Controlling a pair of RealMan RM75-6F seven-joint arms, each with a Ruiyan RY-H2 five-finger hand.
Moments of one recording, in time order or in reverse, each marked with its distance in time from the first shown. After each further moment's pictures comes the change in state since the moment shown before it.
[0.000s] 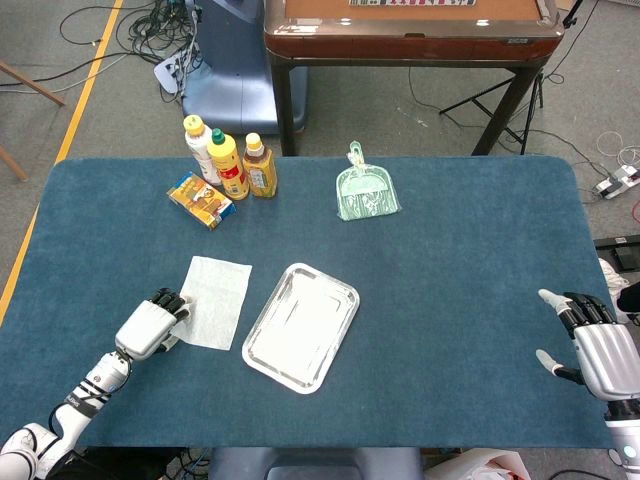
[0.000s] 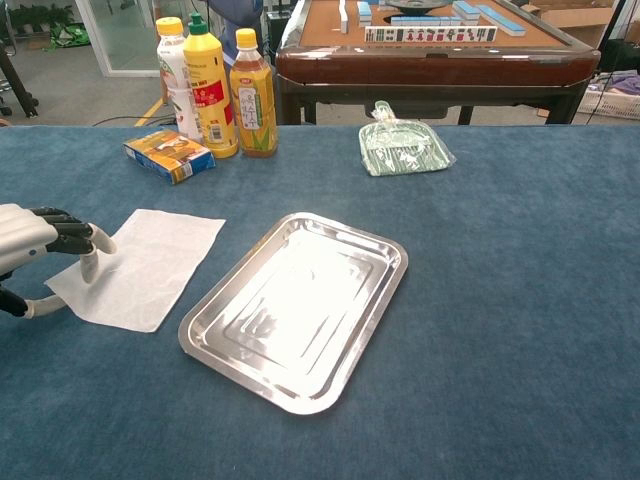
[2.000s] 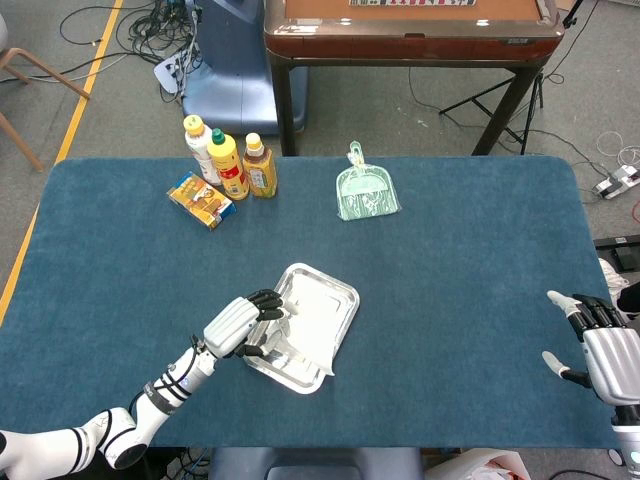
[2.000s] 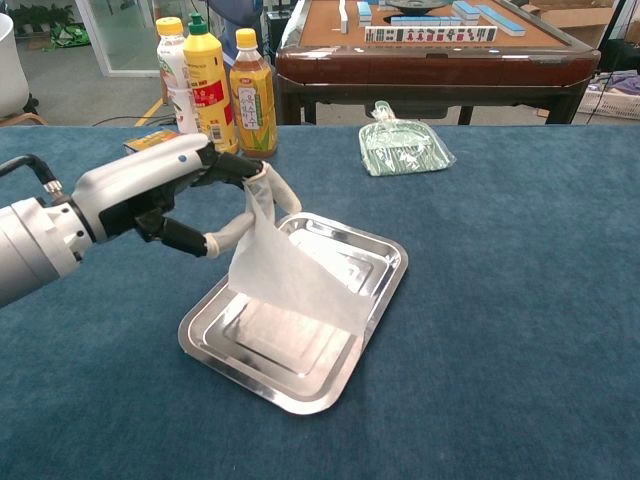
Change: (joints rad) left arm -0.207 0.024 -0.120 -0.609 -0.076 -0.083 -0.268; right arm -0.024 0.000 0.003 0.006 0.000 0.028 0.014
